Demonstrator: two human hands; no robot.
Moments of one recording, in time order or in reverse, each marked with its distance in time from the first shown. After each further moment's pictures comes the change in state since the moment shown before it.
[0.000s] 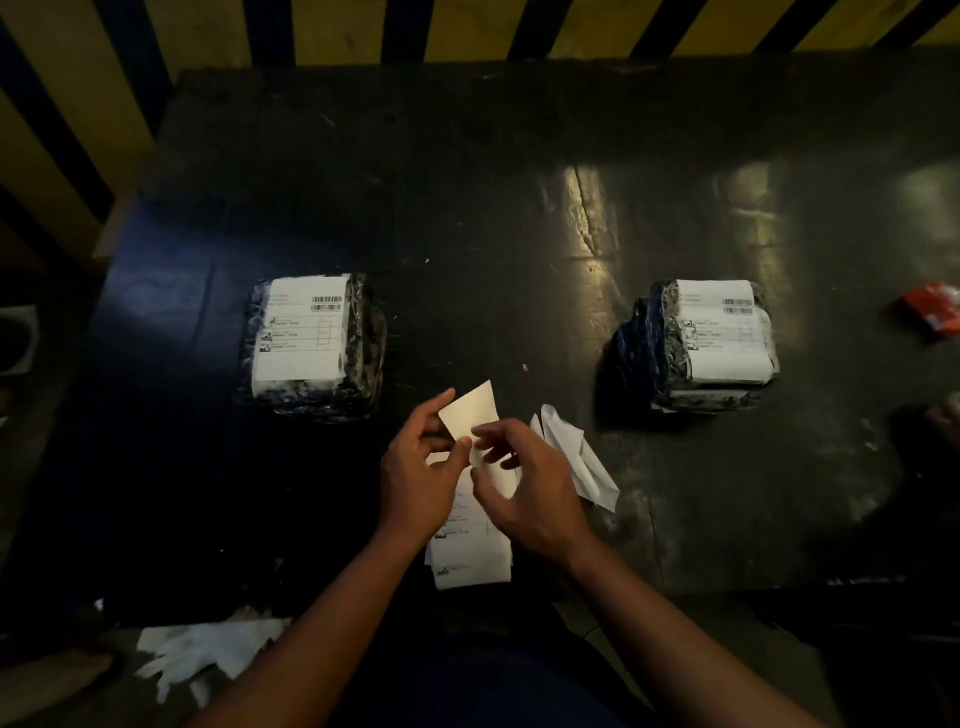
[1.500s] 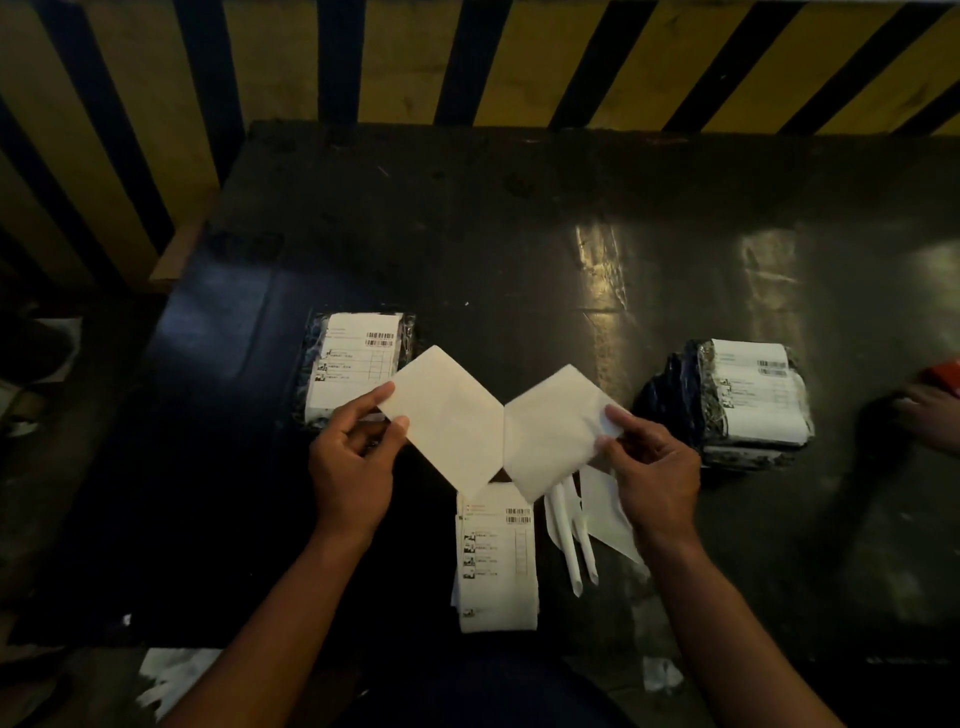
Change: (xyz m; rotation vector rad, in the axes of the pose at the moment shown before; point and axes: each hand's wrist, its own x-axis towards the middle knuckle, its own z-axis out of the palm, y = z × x) left_hand 0.031 0.033 -0.093 -0.193 0.332 0.038; right_hand 0.044 0.006 -0.052 0.384 0.466 0.356
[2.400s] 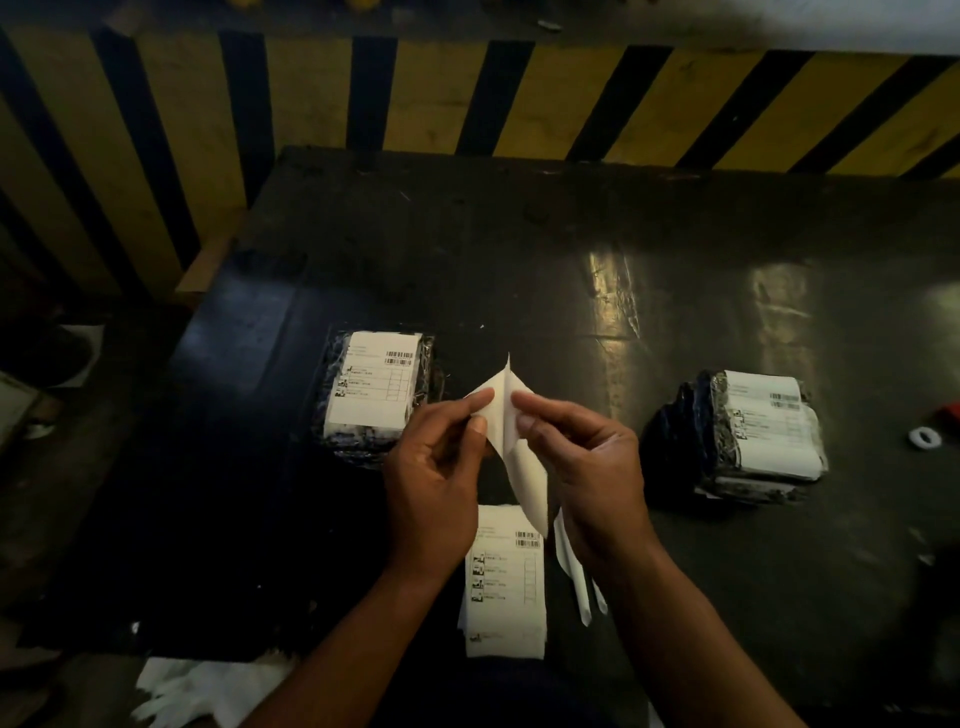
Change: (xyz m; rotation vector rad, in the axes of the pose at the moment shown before) left_hand -0.047 0.060 0.037 -0.061 -0.136 0.271; right_hand -0.056 -0.102 0.059 0.291 -0.390 0.019
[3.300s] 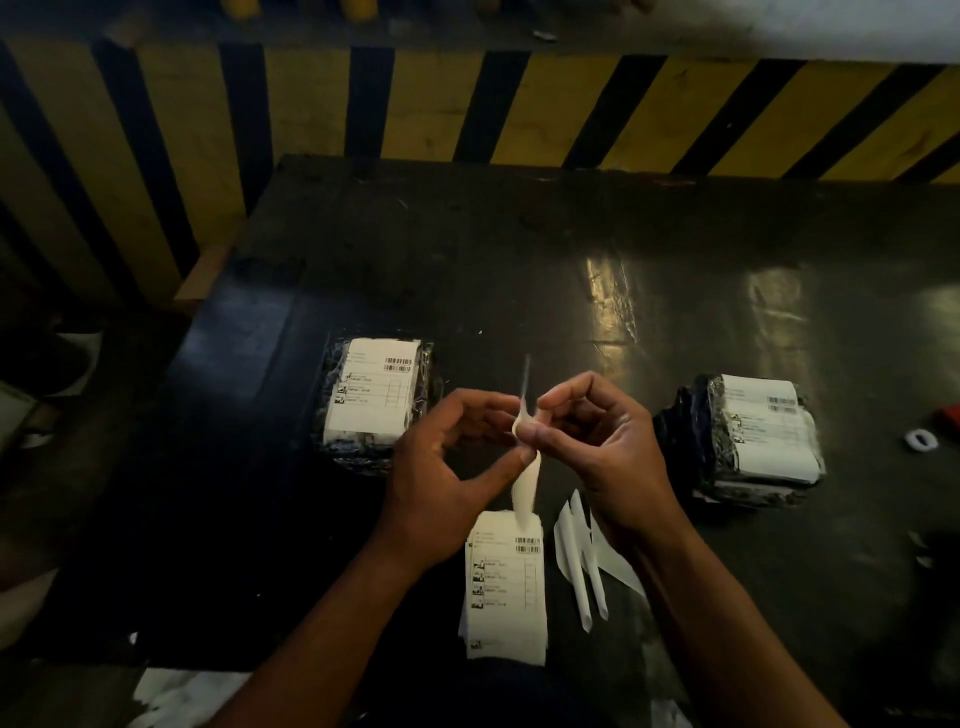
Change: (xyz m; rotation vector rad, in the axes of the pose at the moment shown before) left_hand 0.014 0.023 -0.015 0.116 -0.369 0.024; right_hand 0.008 -0.029 -0.012 -0.081 -0.215 -0.129
